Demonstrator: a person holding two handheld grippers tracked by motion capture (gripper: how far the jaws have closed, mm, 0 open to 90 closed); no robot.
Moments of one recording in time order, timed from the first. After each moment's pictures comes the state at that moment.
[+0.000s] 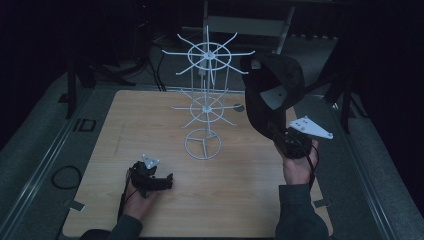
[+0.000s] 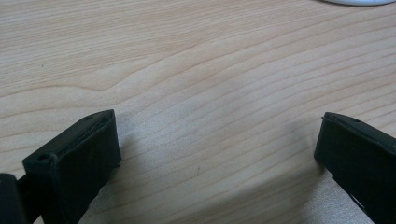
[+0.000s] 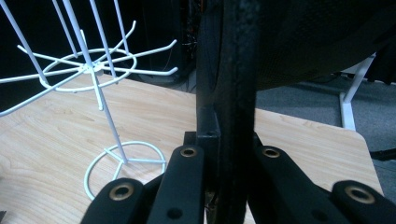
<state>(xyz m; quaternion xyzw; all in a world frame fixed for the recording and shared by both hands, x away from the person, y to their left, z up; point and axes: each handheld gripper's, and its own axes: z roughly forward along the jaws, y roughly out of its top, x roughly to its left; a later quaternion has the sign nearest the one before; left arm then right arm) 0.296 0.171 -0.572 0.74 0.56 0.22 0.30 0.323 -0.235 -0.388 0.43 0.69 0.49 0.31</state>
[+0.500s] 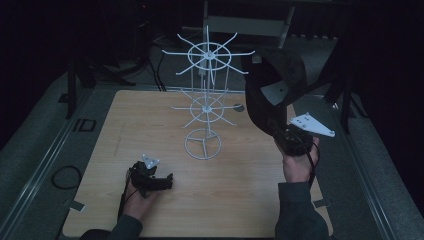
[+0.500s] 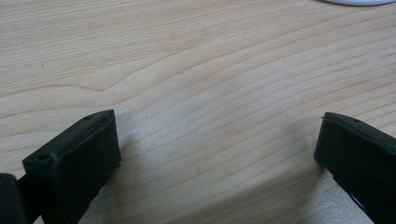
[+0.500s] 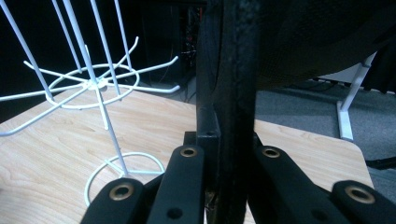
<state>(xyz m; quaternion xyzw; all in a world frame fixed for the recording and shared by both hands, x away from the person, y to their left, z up) 0.296 0.171 -0.572 0.74 0.56 0.22 0.30 0.322 -0.232 -0.377 0.43 0.68 0.50 0.32</state>
